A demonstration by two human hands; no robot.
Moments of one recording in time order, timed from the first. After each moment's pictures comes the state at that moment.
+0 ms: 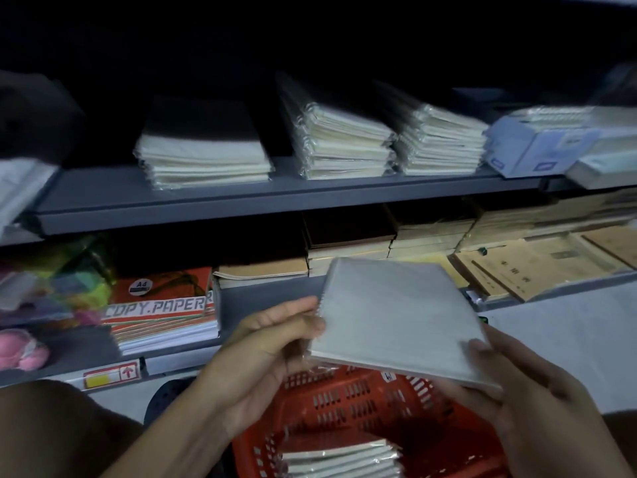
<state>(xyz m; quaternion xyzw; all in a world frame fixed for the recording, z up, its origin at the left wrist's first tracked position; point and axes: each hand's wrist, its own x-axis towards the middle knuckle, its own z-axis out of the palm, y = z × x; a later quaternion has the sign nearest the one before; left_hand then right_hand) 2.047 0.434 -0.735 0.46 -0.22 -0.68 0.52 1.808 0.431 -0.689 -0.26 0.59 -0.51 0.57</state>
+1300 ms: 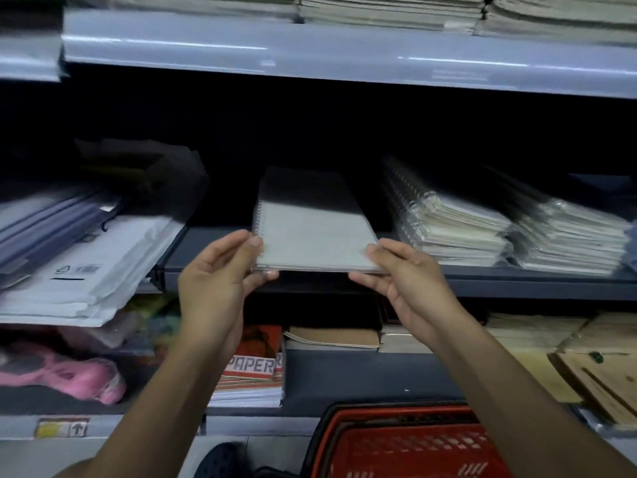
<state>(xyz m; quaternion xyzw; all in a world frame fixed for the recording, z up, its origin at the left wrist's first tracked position) 2.213 0.372 -0.674 0.48 -0.18 -0.30 0.81 2.038 0.259 -0.663 -0.44 0.36 -0.43 0.71</state>
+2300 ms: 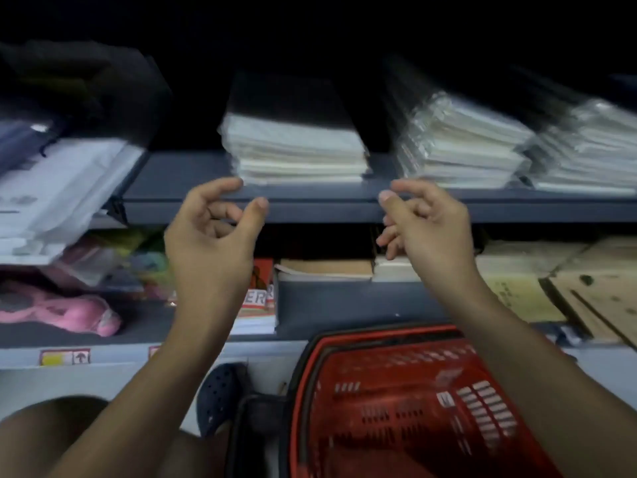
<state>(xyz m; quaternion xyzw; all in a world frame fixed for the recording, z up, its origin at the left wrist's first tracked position) 2.184 0.371 -0.709 0.63 -0.31 -0.12 0.70 2.006 0.253 -0.709 -0.63 0.42 -0.45 0.48</state>
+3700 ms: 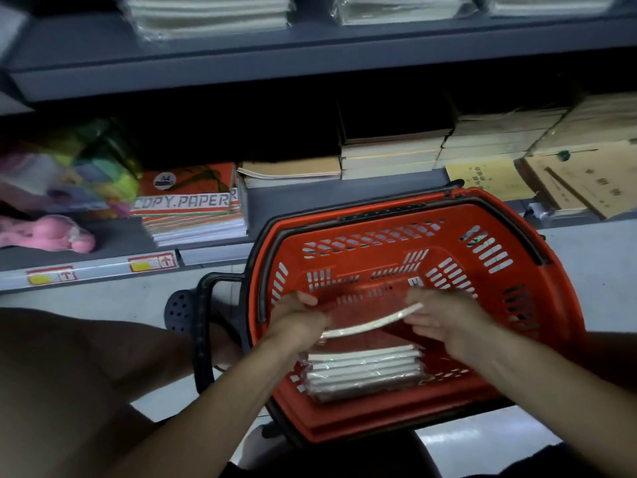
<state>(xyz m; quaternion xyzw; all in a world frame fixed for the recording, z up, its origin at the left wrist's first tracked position) 2.016 0.453 -0.890 0.81 -0.16 -0.51 0.26 1.825 0.375 -0.873 -0.33 0.71 -0.17 0.60</state>
